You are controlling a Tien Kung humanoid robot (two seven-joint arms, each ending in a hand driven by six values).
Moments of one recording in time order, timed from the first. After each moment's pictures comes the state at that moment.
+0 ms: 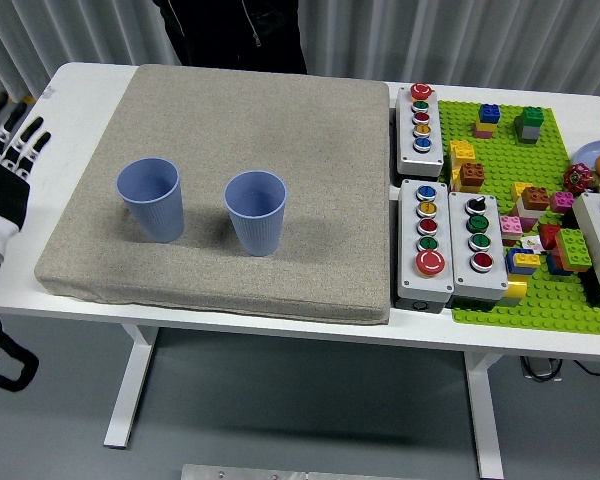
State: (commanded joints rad) left arm 0.03 0.44 -1.33 -1.58 0.40 0.19 -0.34; right arm 0.20 -0.09 1.67 0.18 -1.04 -0.25 -0.33
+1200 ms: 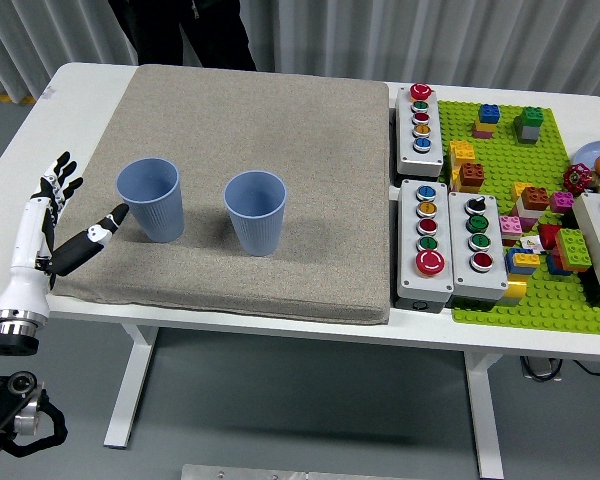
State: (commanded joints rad) left arm 0.10 0.37 -1.22 -1.56 1.27 0.42 -0.24; right arm 0.20 -0.09 1.68 0.18 -1.07 -0.25 -0.33
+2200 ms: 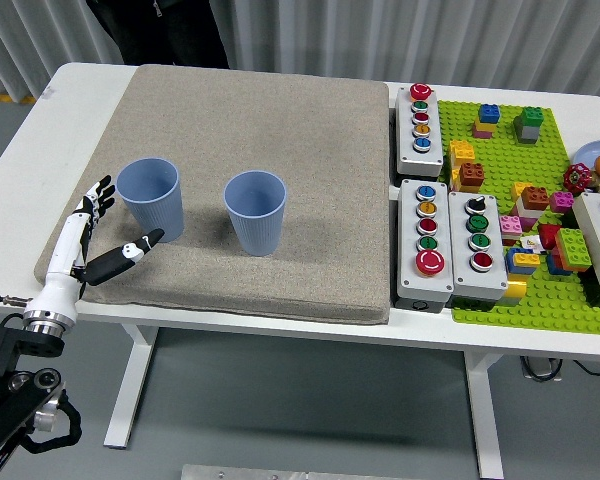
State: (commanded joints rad) left arm 0.00 0.34 -1.14 -1.42 1.25 0.39 -0.22; right arm 0.20 -0.09 1.66 0.18 -1.05 -0.25 -0.33
